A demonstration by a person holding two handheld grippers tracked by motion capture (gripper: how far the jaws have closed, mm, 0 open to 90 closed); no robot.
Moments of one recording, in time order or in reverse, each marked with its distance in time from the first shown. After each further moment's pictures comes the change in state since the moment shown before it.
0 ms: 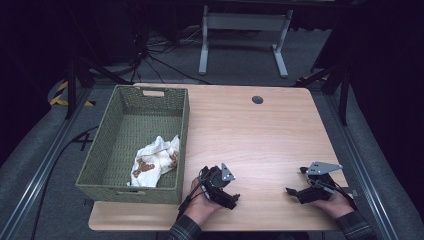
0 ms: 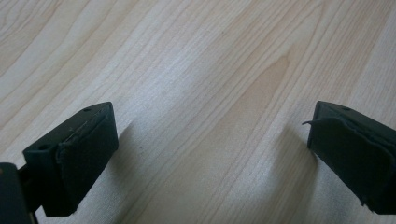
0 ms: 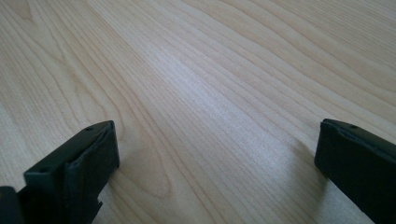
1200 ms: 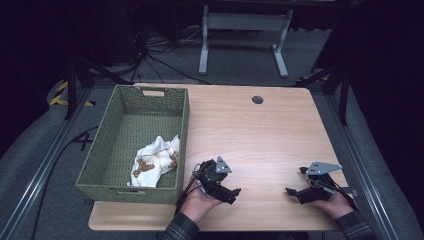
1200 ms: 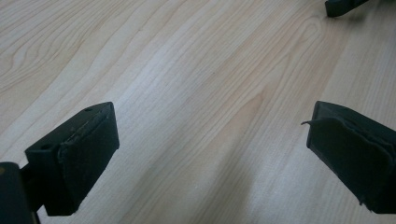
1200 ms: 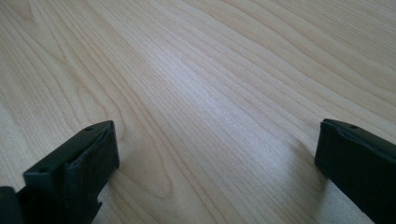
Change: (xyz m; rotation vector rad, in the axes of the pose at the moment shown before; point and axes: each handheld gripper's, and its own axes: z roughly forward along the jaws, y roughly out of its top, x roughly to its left) left arm 0.006 0.015 -0.026 -0.058 -0.062 -0.049; right arm 0.000 0.000 0.000 0.001 -0.001 -0.004
